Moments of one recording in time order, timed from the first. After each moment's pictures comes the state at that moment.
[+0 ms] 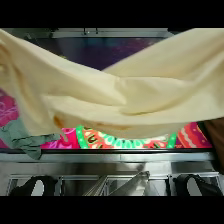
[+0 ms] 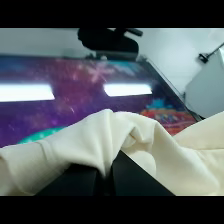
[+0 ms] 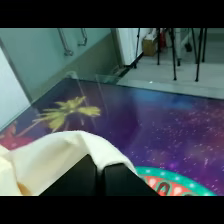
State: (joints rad) left arm 0.36 -0.62 1.36 0.58 -1.35 -1.36; right arm -0.43 -0.66 1.41 -0.44 1.32 1.13
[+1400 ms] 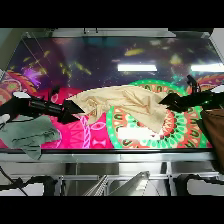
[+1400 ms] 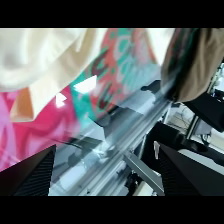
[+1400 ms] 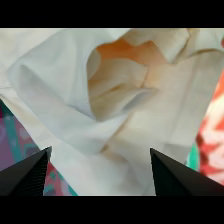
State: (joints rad) left arm 0.09 -1.49 0.87 0.55 -1.35 -1.13; right arm -0.25 -1.51 1.00 -0.73 1.10 1.05
